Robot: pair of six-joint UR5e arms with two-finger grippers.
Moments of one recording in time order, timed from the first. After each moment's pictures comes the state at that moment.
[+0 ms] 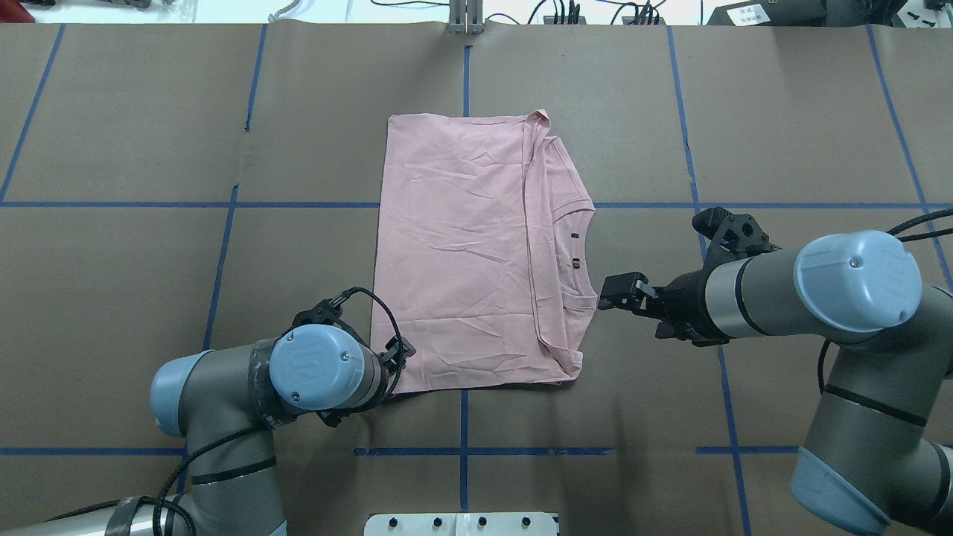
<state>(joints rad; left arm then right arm) -0.28 -2.06 -1.79 -1.67 -1.68 -2.12 0.53 -1.45 2.08 -1.13 1.87 1.67</state>
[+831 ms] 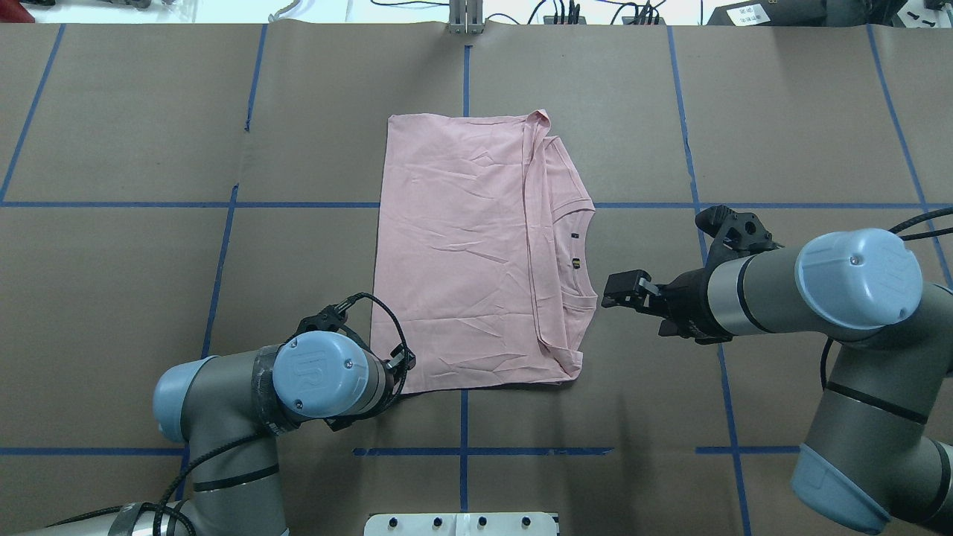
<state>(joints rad) -0.27 -2.06 -1.80 -1.68 -1.68 -2.12 0.54 -1.45 2.07 -1.13 1.87 1.67</state>
